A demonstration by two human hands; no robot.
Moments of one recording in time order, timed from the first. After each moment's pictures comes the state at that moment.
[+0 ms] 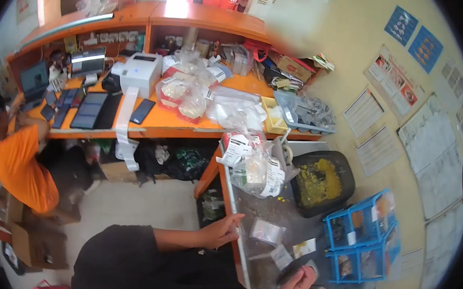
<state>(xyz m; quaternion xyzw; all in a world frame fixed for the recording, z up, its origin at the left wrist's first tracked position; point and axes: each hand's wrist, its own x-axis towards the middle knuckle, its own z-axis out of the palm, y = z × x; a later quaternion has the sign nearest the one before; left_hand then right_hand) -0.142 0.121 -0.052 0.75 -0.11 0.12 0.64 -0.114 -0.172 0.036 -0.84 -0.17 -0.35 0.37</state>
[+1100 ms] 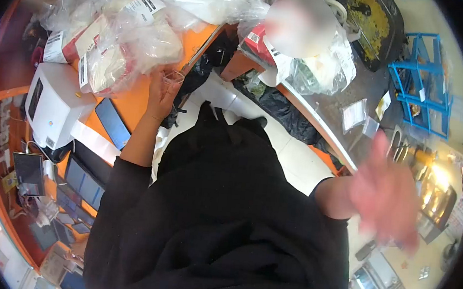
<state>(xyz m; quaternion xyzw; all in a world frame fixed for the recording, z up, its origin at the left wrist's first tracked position) 0.022 0.569 -0.166 0.75 -0.08 0.08 0.66 -0.005 0.220 0.130 -0.35 -0.36 0.03 0.87</state>
